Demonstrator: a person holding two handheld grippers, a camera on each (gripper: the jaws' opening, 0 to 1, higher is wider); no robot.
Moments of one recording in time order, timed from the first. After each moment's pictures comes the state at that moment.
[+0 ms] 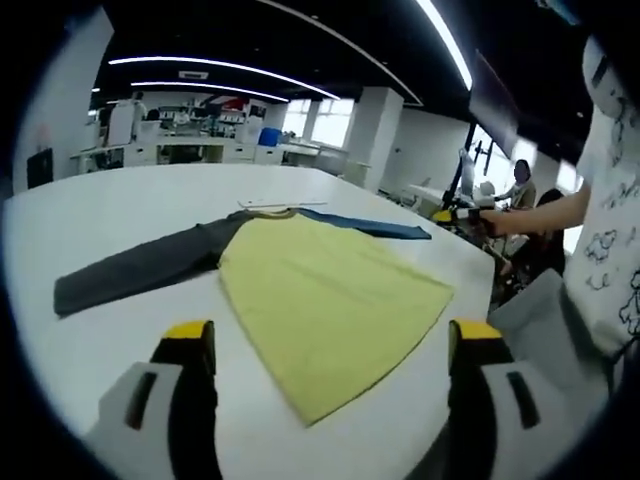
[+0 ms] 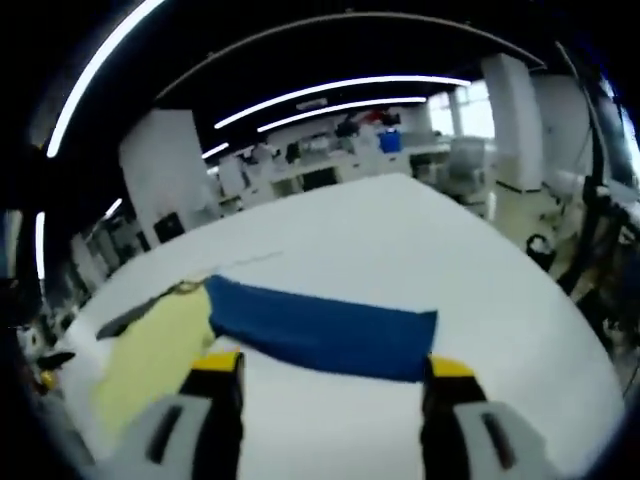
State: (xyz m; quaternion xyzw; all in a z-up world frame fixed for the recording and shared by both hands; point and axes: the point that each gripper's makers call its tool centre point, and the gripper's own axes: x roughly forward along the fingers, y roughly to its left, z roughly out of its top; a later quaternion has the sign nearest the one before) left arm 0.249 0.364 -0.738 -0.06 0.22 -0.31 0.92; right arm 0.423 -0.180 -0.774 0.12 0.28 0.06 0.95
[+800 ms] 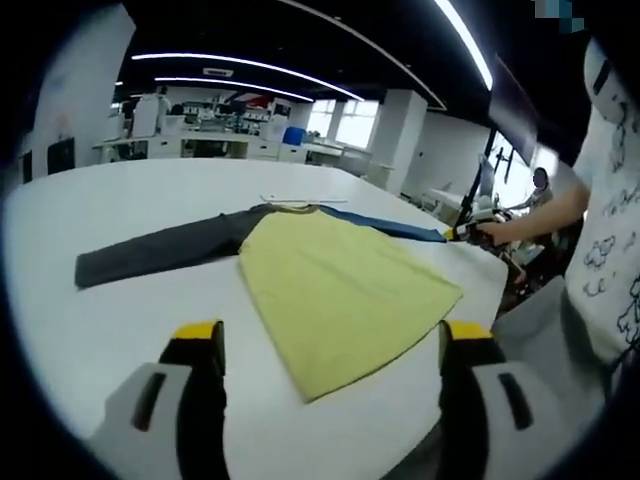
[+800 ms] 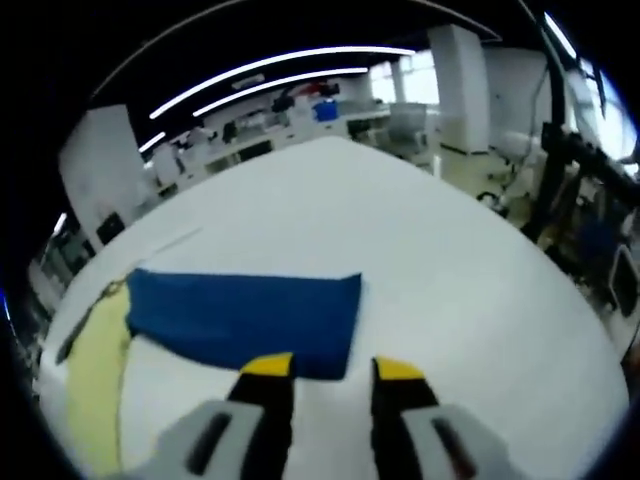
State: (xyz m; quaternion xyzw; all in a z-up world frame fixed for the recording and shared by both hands) left arm 0.236 0.385 -0.749 -0.07 0.23 -0.26 0.94; right arm 0.439 -0.226 -0.836 0.12 0.36 -0.04 0.93
